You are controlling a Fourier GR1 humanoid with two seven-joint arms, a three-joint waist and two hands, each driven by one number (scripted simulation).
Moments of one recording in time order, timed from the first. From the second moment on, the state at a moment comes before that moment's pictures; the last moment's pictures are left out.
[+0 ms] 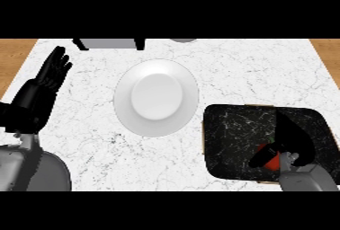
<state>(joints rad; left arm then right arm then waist) -0.28 0.39 -0.02 -1.59 0.15 0.05 0.10 -0.16 -0.29 0.22 -1.64 0.72 0.25 1.16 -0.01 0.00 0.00</state>
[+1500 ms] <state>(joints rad) -0.25 0.37 0.04 -1.59 0.13 0.01 0.11 0.35 -0.11 0.37 -1.85 1.25 0.03 1.10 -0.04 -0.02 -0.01</state>
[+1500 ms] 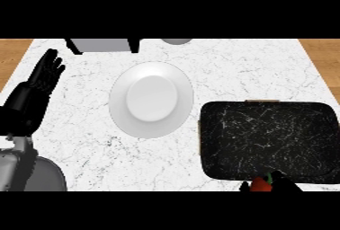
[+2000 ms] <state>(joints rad) -0.26 0.37 0.05 -1.60 0.13 -0.01 0.11 0.55 -0.02 0.71 -2.08 1.70 -0.05 1.14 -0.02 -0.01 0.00</state>
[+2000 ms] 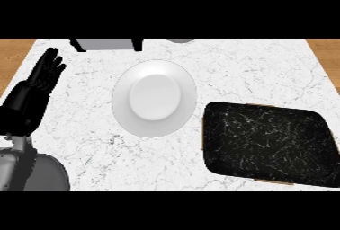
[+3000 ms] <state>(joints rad) -0.29 0.34 0.02 -1.62 0.11 -0.02 0.12 0.22 -0.21 0.93 -2.11 1.76 -0.15 1.09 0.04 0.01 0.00</state>
